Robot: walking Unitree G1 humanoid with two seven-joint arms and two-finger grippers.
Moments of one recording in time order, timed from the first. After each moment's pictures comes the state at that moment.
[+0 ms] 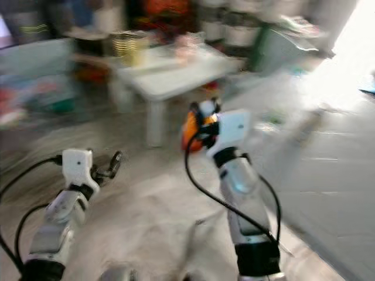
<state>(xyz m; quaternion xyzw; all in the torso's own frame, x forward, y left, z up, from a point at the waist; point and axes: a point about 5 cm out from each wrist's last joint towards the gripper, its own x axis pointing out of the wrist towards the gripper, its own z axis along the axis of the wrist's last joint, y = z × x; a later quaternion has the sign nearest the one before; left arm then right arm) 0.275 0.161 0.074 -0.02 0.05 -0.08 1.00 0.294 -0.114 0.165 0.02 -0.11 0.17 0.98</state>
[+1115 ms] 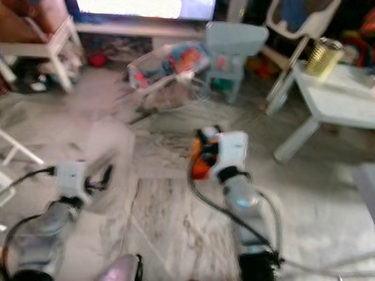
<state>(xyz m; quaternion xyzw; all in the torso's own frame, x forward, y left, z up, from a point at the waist) 0.259 0.193 0.056 0.03 0.08 -0.06 1.00 0.285 -0.120 0.121 0.01 -0.04 0.16 0.99</state>
